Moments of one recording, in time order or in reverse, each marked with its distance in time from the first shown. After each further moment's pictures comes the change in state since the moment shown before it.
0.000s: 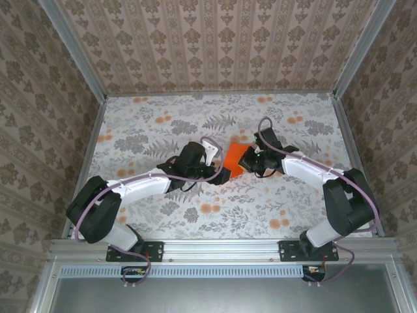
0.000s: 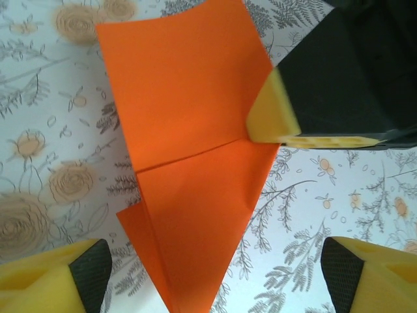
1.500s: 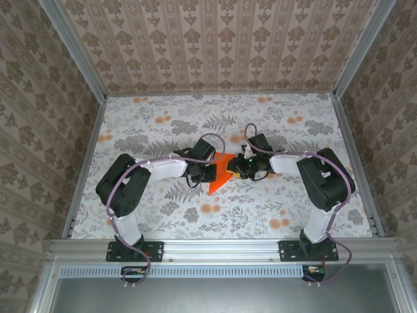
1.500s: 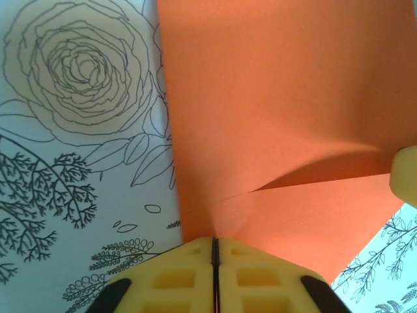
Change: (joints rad) left arm 0.060 0.311 0.226 -0.395 -0.049 -0.352; right arm -0.002 0.256 -0.034 0.288 -0.257 -0.157
